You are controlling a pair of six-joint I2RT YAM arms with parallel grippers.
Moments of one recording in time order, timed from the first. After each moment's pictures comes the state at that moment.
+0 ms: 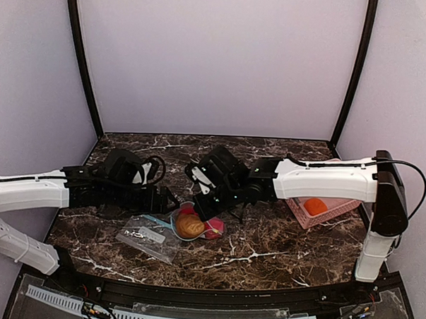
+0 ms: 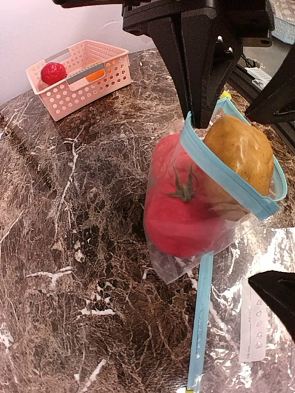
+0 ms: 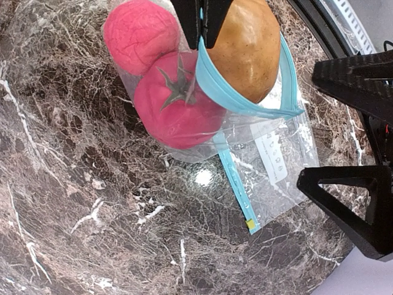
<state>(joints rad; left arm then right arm) -0.83 1.20 0.81 -0.38 0.09 -0.74 1.12 1.85 1.48 -0.50 0.03 0.37</state>
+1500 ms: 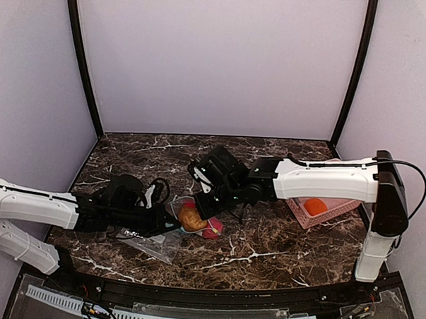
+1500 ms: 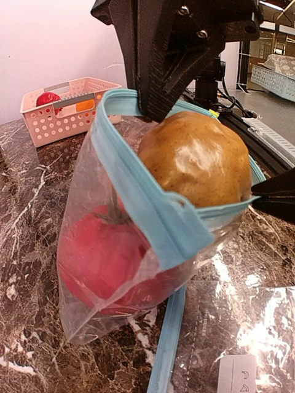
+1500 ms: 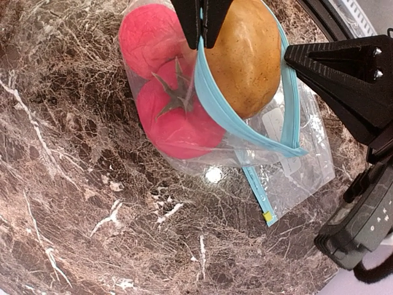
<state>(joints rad) -0.90 1.23 0.54 0.05 0.22 -1.04 1.13 1.85 1.48 -0.52 0.09 0.42</state>
